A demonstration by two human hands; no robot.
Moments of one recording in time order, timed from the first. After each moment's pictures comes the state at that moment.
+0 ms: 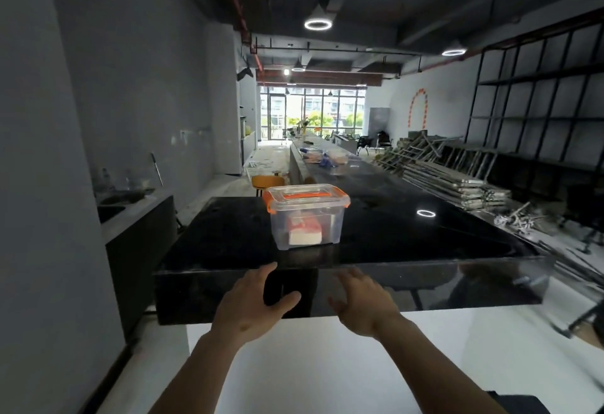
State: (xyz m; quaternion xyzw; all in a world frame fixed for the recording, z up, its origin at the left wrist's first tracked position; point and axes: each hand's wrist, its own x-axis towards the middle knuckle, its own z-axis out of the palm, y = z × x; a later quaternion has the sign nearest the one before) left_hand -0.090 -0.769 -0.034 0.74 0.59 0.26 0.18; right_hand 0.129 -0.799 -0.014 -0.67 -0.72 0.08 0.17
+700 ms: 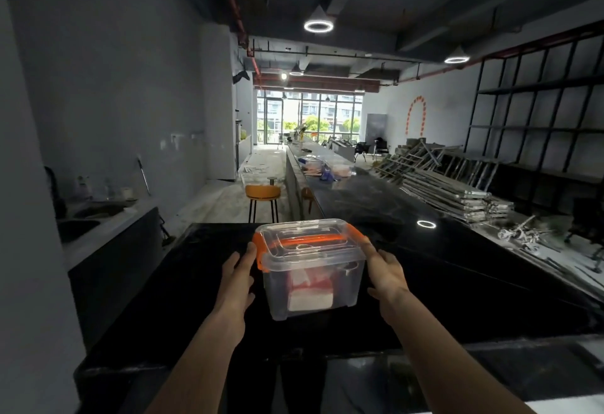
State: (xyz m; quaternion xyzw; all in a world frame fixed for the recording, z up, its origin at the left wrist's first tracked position) left_hand -0.069 -0.558 0.012 0.37 0.50 0.57 0.54; right_hand 0.167 -0.552 0.018 -0.66 -0.32 0.37 0.57
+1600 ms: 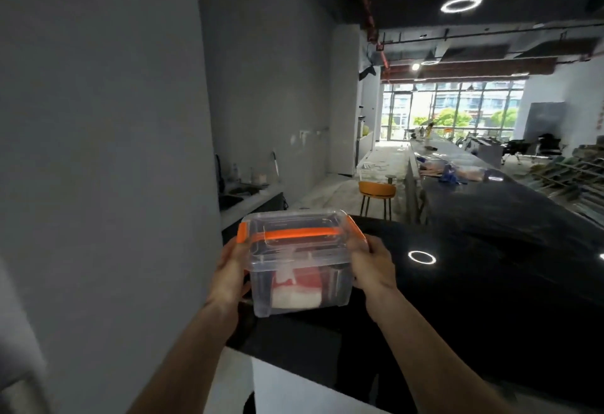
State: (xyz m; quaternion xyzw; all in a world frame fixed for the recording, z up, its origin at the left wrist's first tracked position) left_hand -0.146 -0.665 0.028 0.31 0.57 0.68 0.35; right_hand 0.040 -0.557 0.015 -0.55 -0.51 0.43 0.50
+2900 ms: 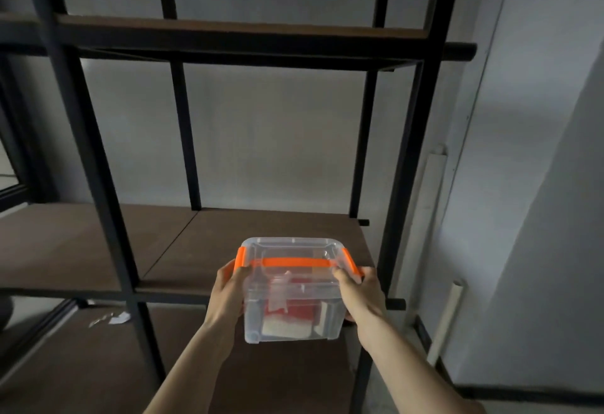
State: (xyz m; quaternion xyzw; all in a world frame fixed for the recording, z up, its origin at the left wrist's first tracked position) left_hand -0.460 -1.517 -0.093 -0.12 0.66 0.74 -0.05; right_hand -0.485 -1.307 -0.102 -0.21 -0.78 0.58 0.07
